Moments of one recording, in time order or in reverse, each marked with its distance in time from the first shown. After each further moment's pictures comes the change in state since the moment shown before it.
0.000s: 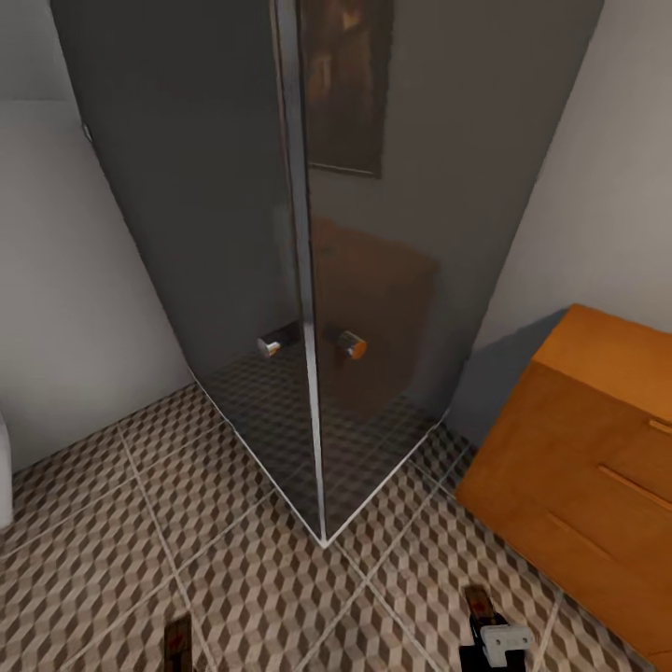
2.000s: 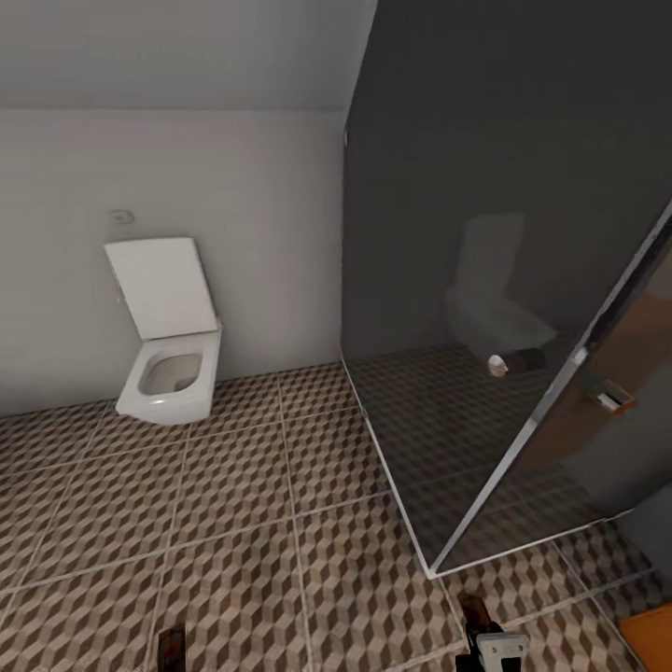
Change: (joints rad) left arm 0.000 0.016 0.005 0.002 0.007 0.072 -0.014; right arm 0.000 0.008 0.005 0.032 0.001 0.000 0.001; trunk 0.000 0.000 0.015
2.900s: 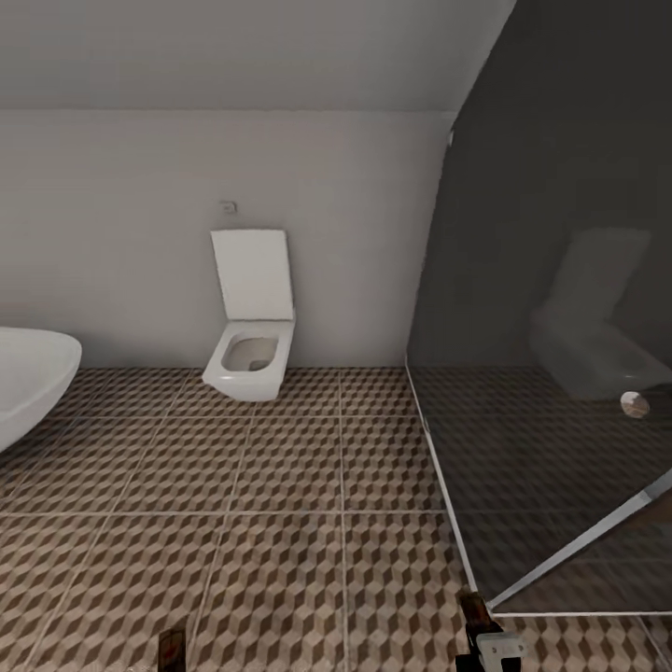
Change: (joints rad) left arm 0.000 0.000 0.000 0.000 0.000 0.000 0.000; right arm 0.000 0.000 0.000 0.000 0.000 0.000 0.000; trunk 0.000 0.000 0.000
